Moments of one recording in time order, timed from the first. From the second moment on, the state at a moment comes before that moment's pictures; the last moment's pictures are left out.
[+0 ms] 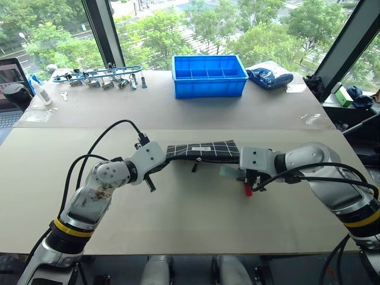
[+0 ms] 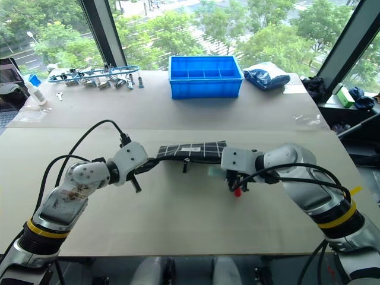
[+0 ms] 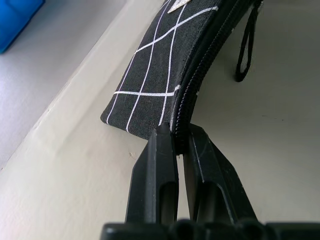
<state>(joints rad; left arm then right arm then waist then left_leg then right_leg) -0.37 0.67 -0.21 -0.32 -0.04 0.57 -0.73 -0.58 -0.92 0.39 -0.29 -0.06 0.61 1.12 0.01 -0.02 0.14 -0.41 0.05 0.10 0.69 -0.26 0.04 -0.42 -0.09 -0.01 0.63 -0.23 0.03</state>
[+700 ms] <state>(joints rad) -0.35 0.66 -0.22 -0.34 0.00 0.57 -0.73 -0.59 -0.93 0.37 -0.31 0.00 0.62 1.18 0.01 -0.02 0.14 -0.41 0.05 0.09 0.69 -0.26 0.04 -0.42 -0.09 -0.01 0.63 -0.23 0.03</state>
